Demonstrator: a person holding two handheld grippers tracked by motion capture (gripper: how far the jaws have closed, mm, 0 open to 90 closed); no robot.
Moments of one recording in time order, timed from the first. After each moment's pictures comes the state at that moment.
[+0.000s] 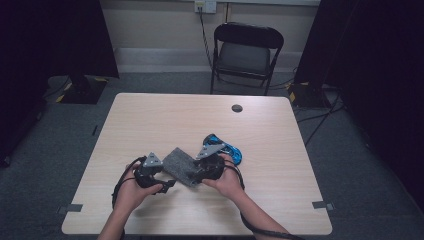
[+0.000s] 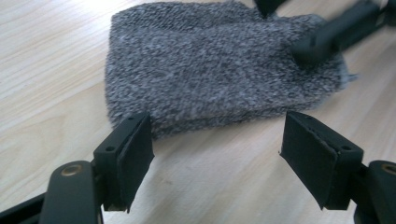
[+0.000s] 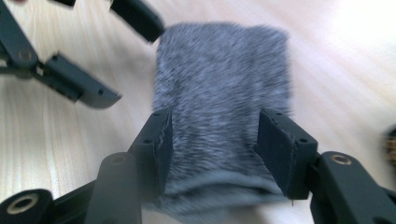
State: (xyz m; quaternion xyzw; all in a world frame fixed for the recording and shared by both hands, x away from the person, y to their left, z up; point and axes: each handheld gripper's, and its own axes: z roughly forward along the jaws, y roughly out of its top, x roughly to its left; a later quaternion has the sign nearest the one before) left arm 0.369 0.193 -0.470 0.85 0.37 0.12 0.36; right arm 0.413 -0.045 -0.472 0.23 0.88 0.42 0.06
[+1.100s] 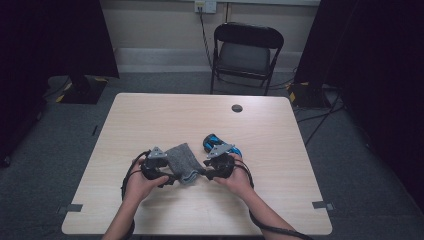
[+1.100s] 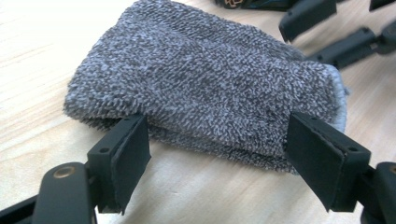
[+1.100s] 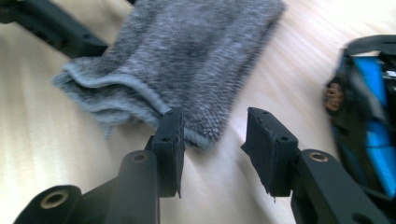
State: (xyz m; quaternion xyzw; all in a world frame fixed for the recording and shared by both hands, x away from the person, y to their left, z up) left arm 0.396 0.185 -0.482 0.83 0.40 0.09 0.38; right arm 0.426 -0.075 -0.489 0.24 0.88 0.40 0.08
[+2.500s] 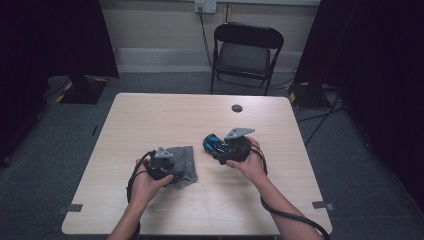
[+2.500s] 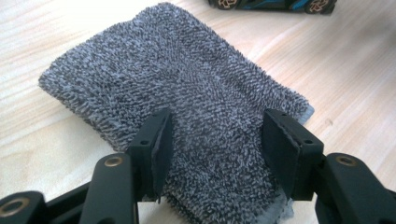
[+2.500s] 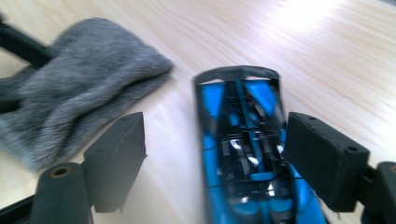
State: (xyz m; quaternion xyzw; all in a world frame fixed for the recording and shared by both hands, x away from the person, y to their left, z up) left arm 0.390 0.168 -0.471 0.83 0.42 0.10 0.36; right arm 0.466 -0.122 -0.461 0.30 0.85 0.42 0.14
